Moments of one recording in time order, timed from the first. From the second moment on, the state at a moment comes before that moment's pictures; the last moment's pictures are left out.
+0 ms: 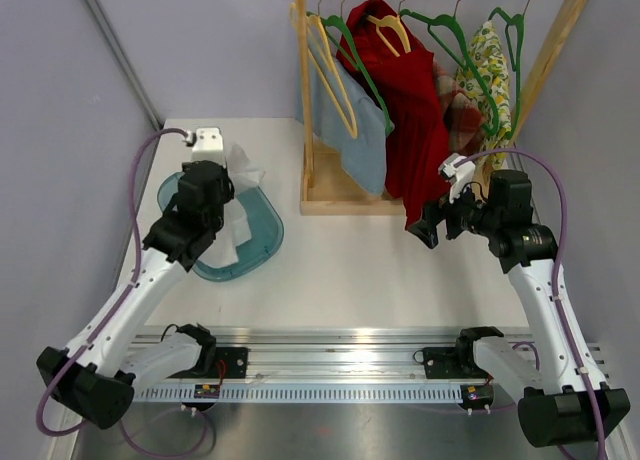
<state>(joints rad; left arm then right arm) -0.47 1.00 1.11 -0.34 -0.62 -0.03 0.09 0.93 1.00 -0.65 -0.59 -0.26</state>
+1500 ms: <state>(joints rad) -0.41 0.49 0.65 -0.34 -0.07 -0.17 0.40 1.78 2.28 -0.86 -0.21 -0.07</state>
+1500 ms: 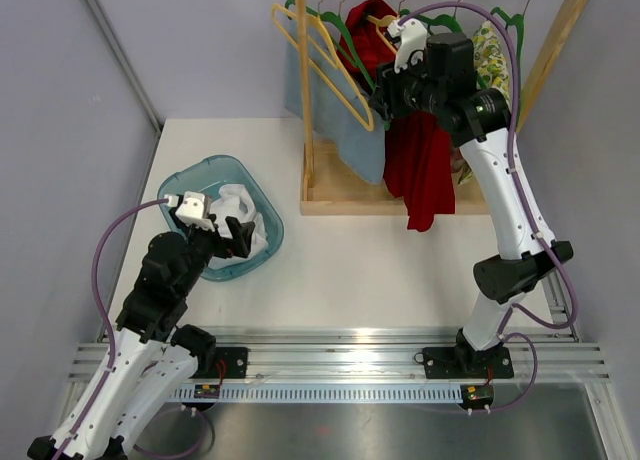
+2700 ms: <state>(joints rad) -0.41 0.49 0.64 -0.33 0.00 -0.18 0.40 1.73 2.29 -0.86 -0.19 -0.10</state>
